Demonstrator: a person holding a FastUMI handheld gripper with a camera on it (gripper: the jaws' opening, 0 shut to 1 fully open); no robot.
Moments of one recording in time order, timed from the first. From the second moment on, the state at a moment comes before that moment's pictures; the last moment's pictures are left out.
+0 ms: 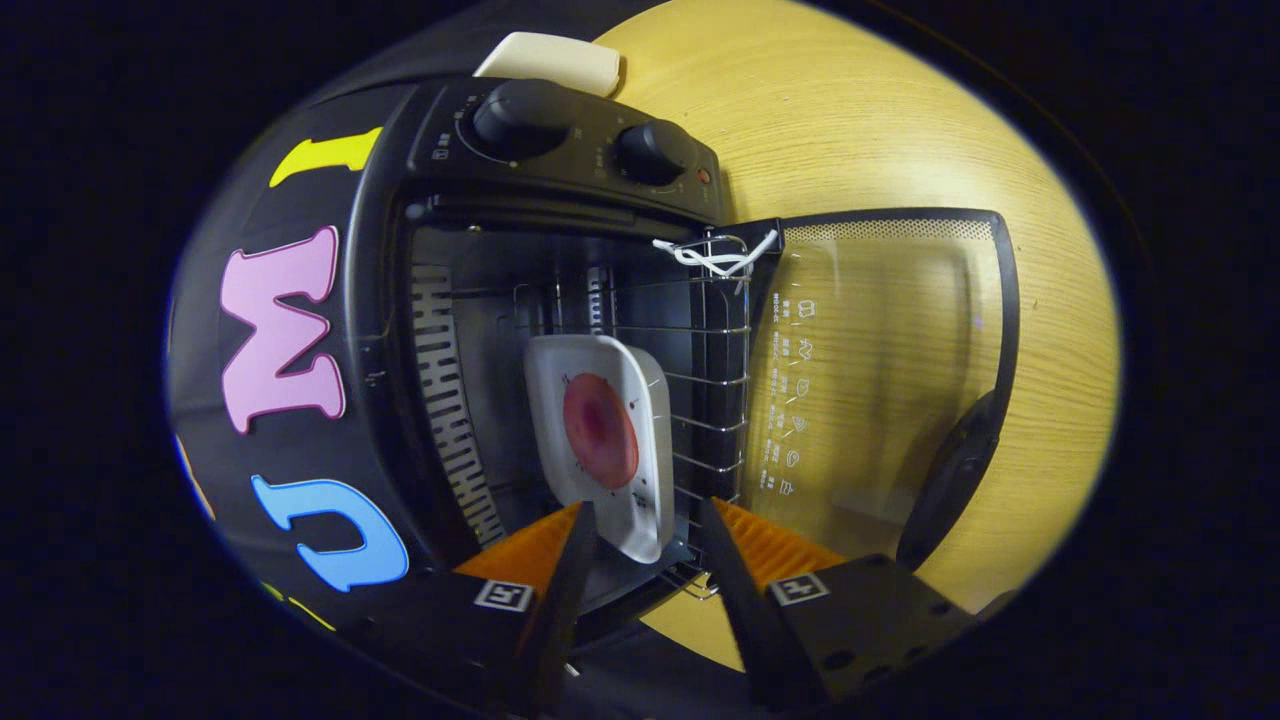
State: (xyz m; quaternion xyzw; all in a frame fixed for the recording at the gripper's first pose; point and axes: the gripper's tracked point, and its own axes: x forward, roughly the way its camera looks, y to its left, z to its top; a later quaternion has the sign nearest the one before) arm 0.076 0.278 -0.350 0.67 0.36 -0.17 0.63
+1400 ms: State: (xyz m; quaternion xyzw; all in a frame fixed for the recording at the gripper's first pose) arm -0.123 0.238 -0.342 0.06 0.47 0.18 0.86
